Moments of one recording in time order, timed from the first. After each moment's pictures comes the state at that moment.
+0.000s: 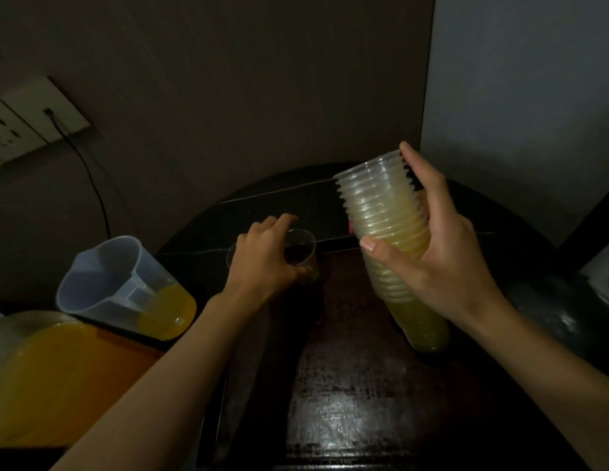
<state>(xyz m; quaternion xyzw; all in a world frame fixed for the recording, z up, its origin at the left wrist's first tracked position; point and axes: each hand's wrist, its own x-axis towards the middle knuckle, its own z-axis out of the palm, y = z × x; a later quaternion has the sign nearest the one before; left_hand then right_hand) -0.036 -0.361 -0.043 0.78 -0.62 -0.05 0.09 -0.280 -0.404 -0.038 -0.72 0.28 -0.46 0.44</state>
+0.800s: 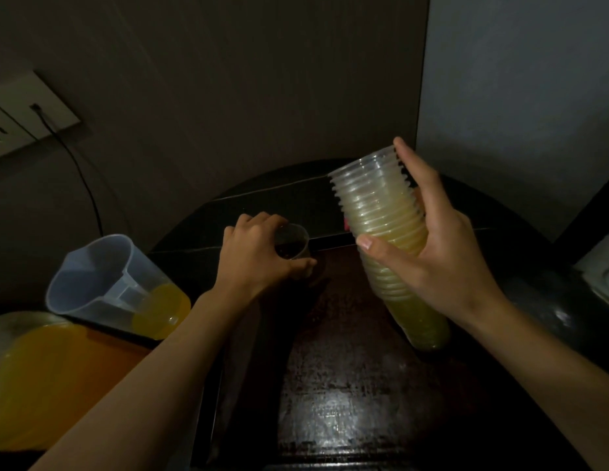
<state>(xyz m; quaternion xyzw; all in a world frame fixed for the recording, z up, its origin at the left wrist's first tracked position) -0.030 -0.360 -0.048 0.78 -0.62 0.00 0.12 -0.284 -0.406 -0.040 -0.73 0.28 -0.45 0.43</state>
